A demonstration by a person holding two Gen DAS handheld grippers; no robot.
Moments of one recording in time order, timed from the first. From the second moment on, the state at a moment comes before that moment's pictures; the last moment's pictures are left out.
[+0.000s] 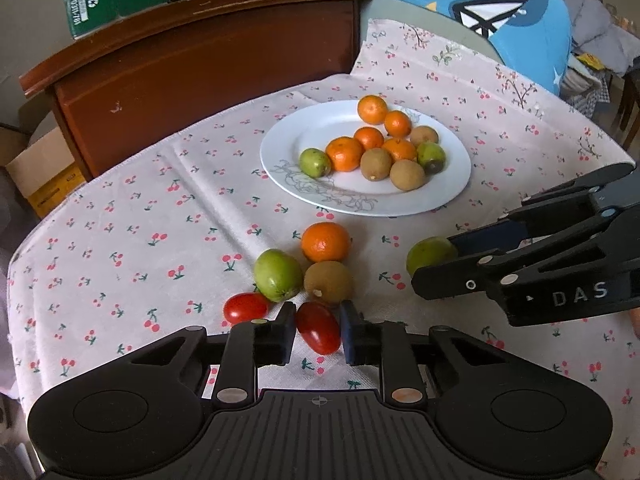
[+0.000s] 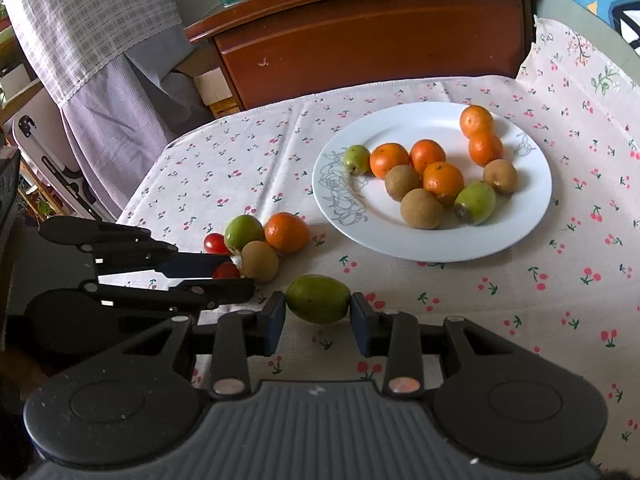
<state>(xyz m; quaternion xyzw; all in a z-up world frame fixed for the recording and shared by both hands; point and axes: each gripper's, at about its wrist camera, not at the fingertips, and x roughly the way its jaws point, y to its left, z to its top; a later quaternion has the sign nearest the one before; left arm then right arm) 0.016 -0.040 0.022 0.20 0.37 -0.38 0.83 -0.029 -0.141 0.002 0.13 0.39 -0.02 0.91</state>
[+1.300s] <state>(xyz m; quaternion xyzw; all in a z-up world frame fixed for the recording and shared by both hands) 0.031 -0.054 0.099 0.11 0.31 -0.37 0.87 -0.033 -0.176 0.080 0.18 0.26 -0.04 0.95</state>
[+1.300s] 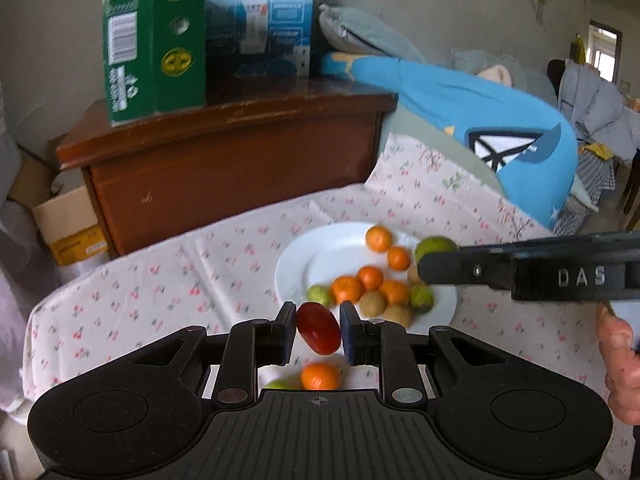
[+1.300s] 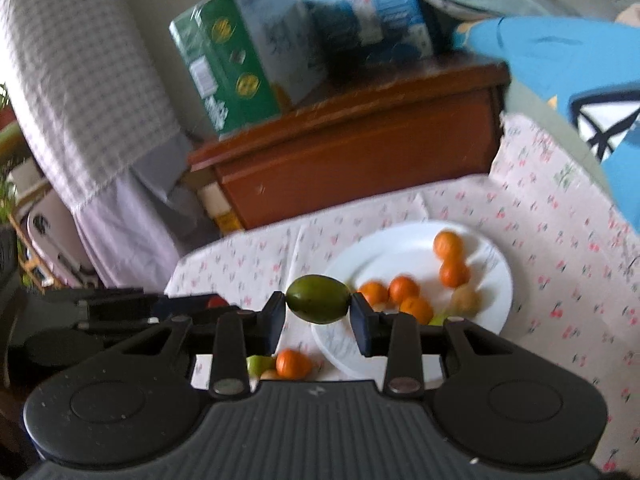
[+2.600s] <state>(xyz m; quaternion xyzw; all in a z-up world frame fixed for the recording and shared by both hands) 0.074 -0.120 0.063 0.07 0.36 -0.37 0.85 0.029 -0.262 0.041 0.27 0.29 -0.15 0.91</state>
